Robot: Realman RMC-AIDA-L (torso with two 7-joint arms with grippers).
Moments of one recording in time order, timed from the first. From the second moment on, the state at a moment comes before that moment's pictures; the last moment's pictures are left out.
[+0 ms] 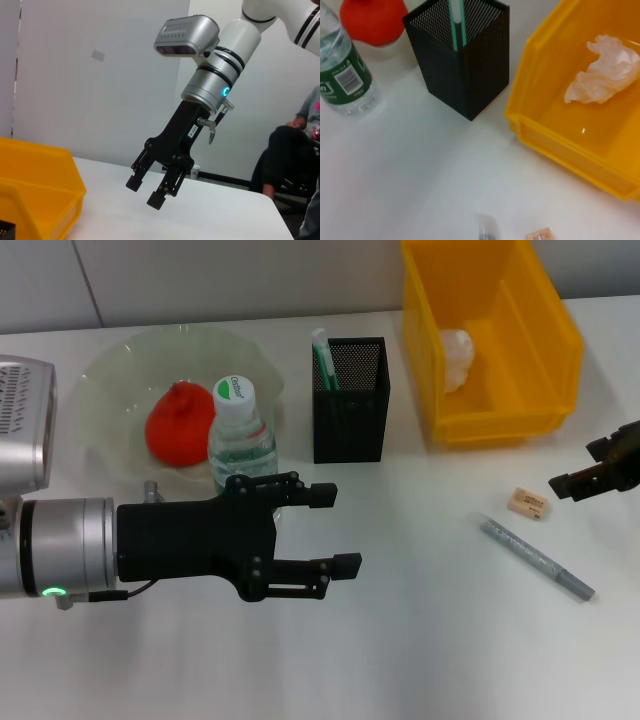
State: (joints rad) left arm -0.43 -2.07 1.34 0.80 1.52 1.52 -1.35; right arm 0.42 2.08 -0.95 -1.52 -2.56 -1.67 2.27
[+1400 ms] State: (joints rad) left arm -0.43 -2.07 1.34 0.79 1.52 1.53 -1.35; right arm 0.73 2.00 -0.96 -1.09 -2.79 -1.62 2.27
